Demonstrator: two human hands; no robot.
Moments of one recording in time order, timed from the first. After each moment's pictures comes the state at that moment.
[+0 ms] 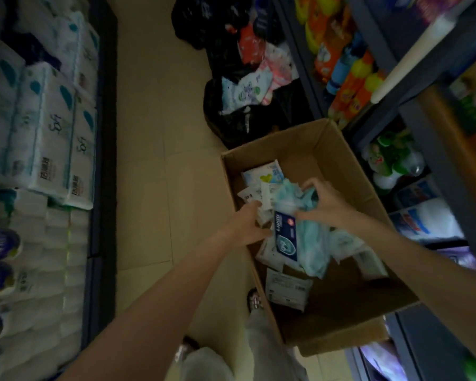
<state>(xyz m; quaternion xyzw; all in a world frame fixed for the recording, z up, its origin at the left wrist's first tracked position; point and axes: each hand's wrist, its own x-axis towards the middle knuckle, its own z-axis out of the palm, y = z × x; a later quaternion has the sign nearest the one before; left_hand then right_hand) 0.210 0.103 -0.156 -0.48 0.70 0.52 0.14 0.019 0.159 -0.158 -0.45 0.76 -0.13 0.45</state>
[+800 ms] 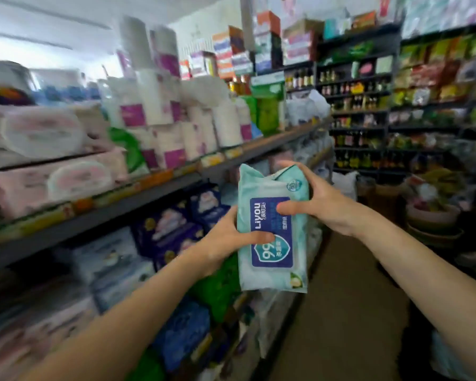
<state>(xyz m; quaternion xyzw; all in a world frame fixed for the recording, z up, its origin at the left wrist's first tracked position) 0.683 0.135 0.303 -0.50 0.56 0.46 -0.47 0.501 0.061 0.342 -0.72 0.21 -0.36 0.56</state>
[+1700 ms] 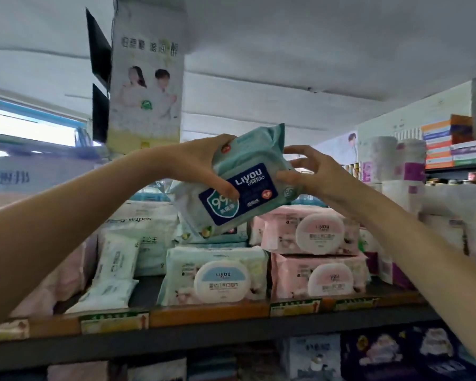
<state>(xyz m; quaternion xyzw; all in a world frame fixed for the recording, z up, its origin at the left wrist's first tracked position) 0.918 0.413 0.585 -0.80 0.52 -0.11 -0.28 0.835 0.197 0.550 -0.82 -0.13 -0.30 0.47</state>
